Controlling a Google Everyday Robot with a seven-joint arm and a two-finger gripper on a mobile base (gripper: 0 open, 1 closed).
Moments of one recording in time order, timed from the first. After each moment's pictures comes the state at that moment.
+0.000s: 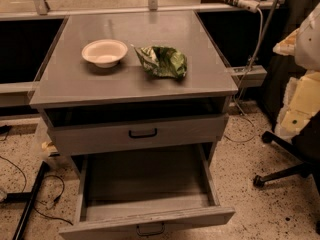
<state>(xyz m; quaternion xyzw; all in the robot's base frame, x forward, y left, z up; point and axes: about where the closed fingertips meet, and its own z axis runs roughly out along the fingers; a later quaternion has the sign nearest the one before) 0.438 -0.217 0.976 -0.60 0.78 -0.03 0.16</state>
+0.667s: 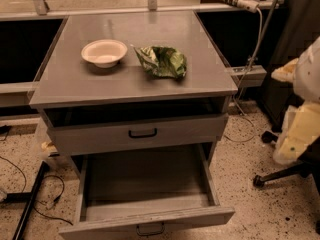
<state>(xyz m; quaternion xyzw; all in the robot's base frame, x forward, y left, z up) 0.420 -0.219 0.936 -0.60 0.78 0.00 0.16</state>
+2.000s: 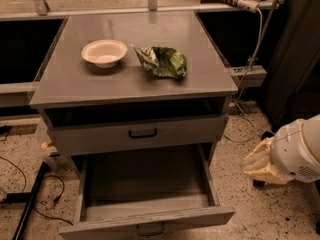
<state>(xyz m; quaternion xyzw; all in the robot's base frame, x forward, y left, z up) 0.374 -0.199 0.816 -0.57 0.79 0.09 0.21</state>
